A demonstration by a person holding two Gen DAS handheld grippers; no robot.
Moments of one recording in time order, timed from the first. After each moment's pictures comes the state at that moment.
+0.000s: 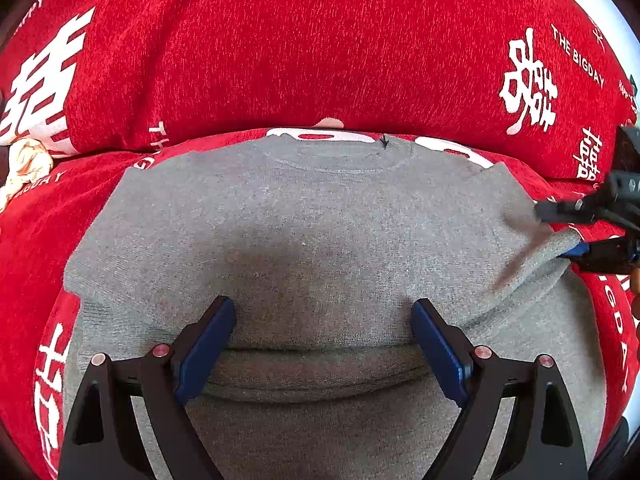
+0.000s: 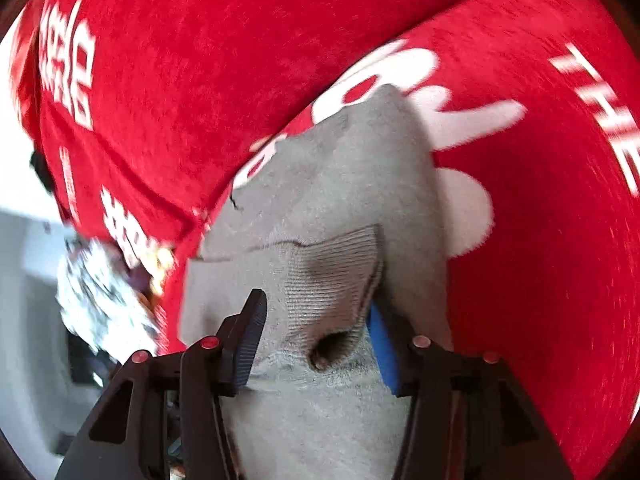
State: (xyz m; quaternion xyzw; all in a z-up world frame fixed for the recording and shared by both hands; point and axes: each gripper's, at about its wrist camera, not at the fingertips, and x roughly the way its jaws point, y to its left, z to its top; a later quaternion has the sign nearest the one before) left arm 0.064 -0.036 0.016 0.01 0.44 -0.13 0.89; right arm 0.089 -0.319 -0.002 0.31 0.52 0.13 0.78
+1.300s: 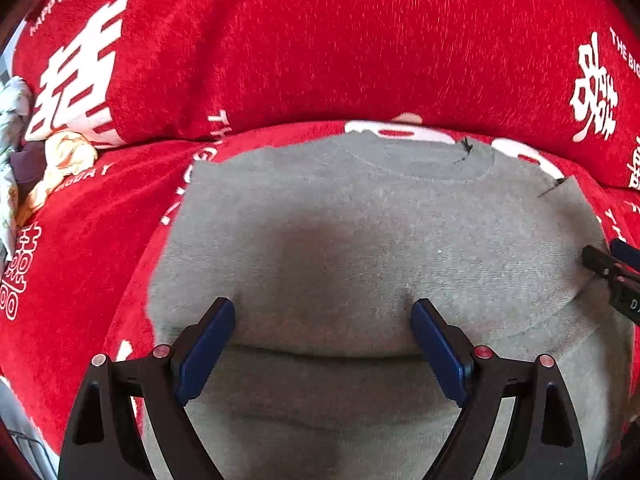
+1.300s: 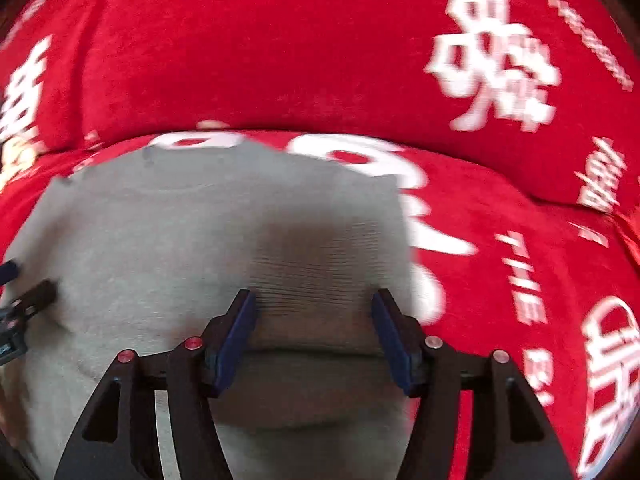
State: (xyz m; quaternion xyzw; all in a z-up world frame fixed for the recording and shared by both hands) left arm 0.094 0.007 0.023 0.04 0.48 -0.04 0.88; right arm 0.073 -0.244 0.029 -0.03 0.45 -0.07 0.89
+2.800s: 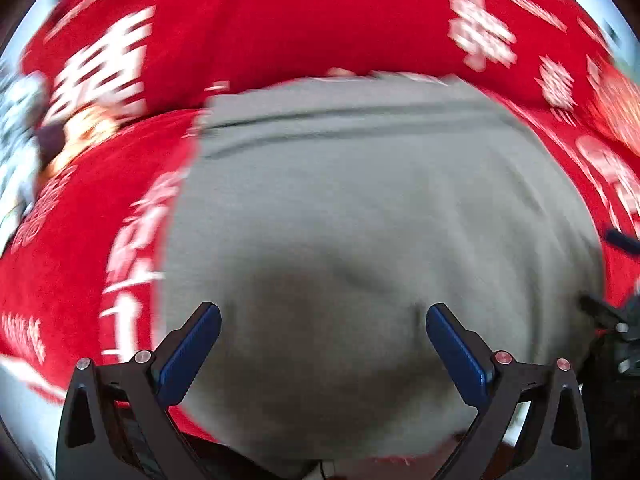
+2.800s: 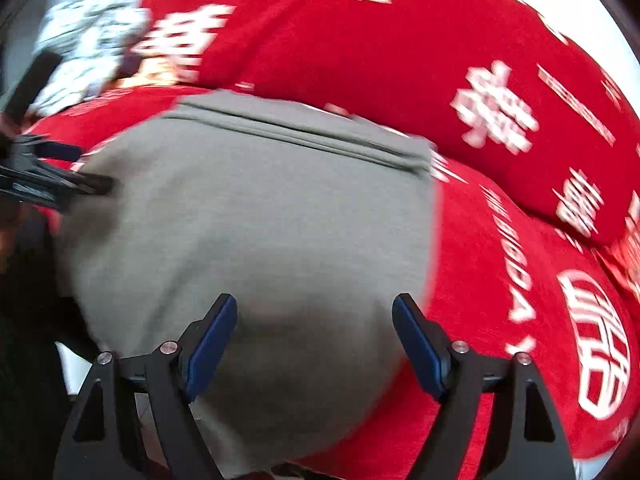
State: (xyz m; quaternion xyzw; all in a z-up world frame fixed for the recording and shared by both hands) left arm -0.132 0.034 0.008 0.11 0.45 -0.13 0.88; right arm -0.202 -0.168 -0.009 -0.18 0.36 0.10 0.91
